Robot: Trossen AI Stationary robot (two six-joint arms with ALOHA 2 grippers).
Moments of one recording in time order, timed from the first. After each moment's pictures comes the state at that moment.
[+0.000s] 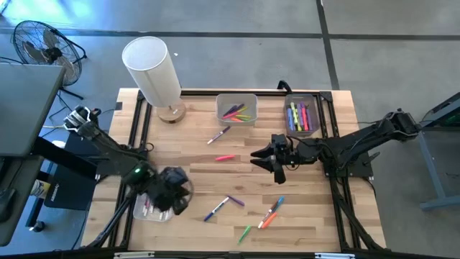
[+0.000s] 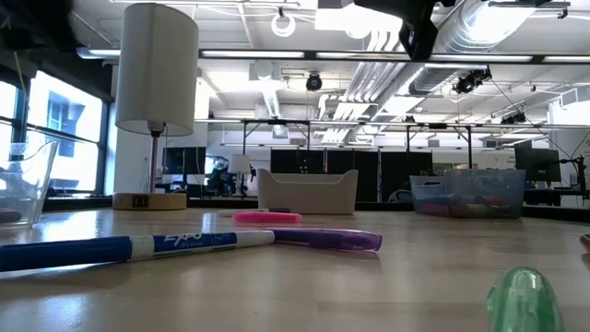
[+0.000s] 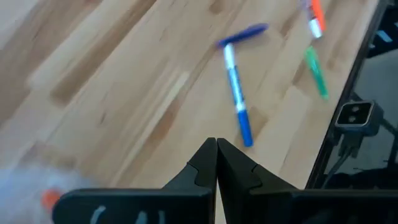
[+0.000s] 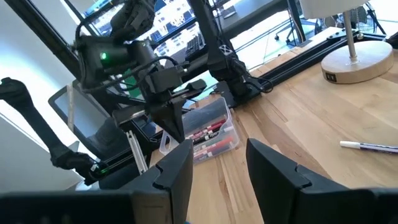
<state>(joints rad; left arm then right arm) -0.70 1.29 0.99 -0.72 -0.38 -1.25 0.25 1.17 0.68 0.38 0.24 0.58</state>
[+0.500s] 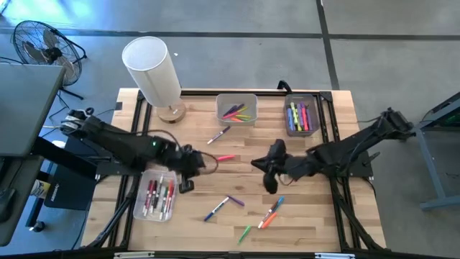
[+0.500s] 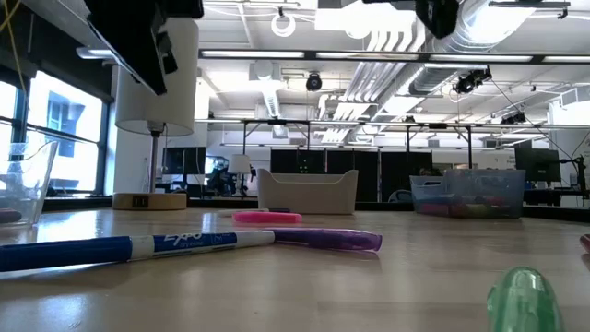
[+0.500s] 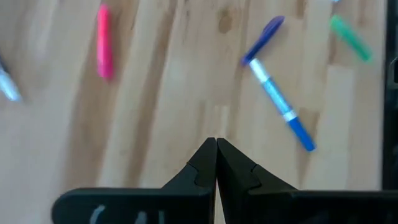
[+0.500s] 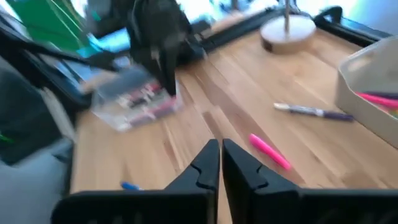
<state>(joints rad) -0.29 1.29 0.99 -0.69 -0.07 -0.47 0.40 1.28 0.97 -0.15 0.55 0.64</state>
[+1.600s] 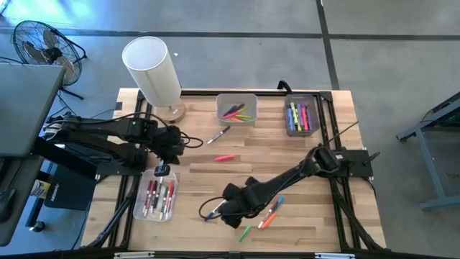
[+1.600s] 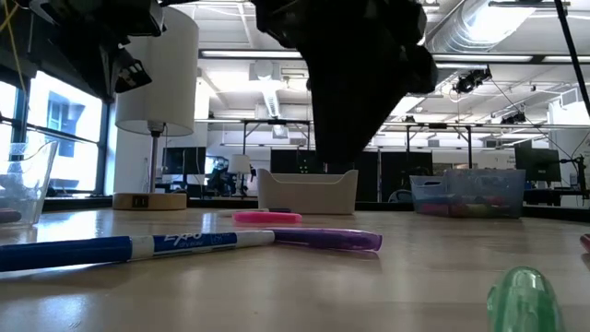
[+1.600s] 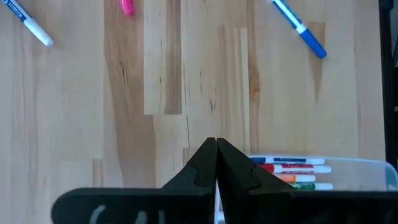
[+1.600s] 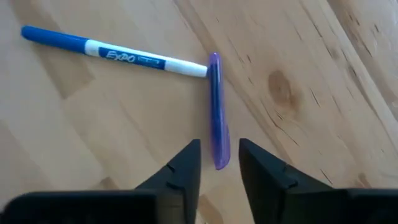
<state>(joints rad) -0.01 1.00 0.87 -0.96 0.21 -0.06 0.45 2.25 1.93 -1.07 0.20 1.04</state>
